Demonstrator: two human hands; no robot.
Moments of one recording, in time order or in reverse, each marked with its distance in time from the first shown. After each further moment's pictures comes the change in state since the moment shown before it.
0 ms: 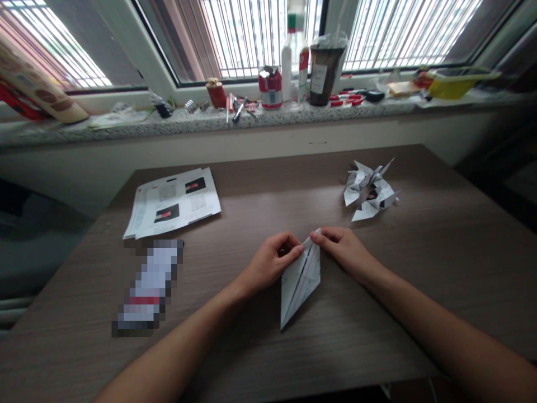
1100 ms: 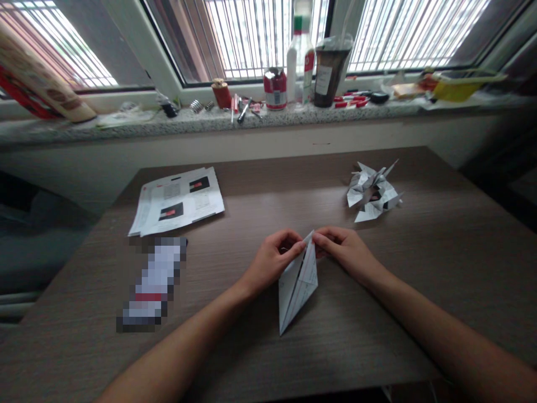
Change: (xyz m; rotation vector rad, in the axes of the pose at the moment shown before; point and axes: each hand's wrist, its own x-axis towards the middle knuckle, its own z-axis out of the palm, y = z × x) left_hand 0.000 0.003 0.004 -0.066 0.110 0.012; right_hand 0.000 -0.004 0.003 0.069 -0.022 -0.024
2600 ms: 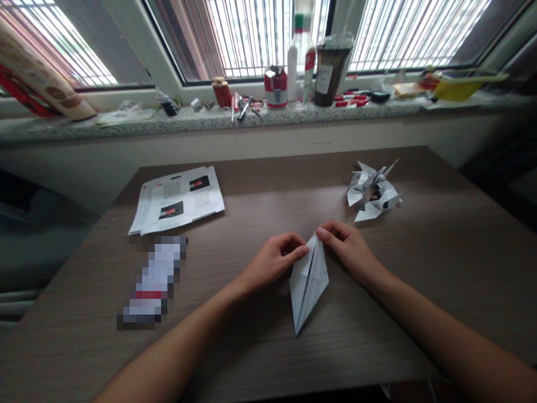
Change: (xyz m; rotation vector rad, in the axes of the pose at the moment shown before) left_hand 0.001 -0.005 -0.002 -0.039 -0.133 -0.038; right_hand 0.000 0.000 -0.001 -0.117 0.133 -0.071
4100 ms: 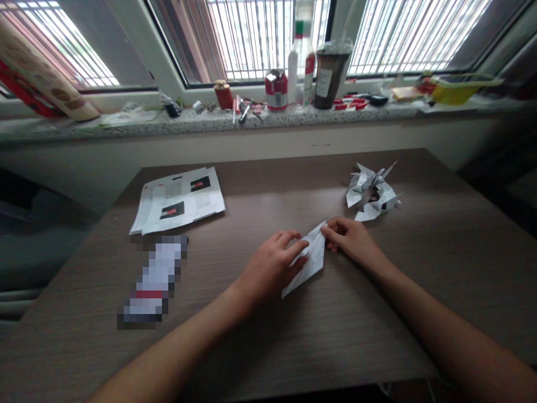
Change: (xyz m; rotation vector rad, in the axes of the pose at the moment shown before) left_hand -0.016 0.012 0.003 0.870 0.051 0.338; right_hand 0.016 0.019 -0.024 -0.180 -0.003 0.031
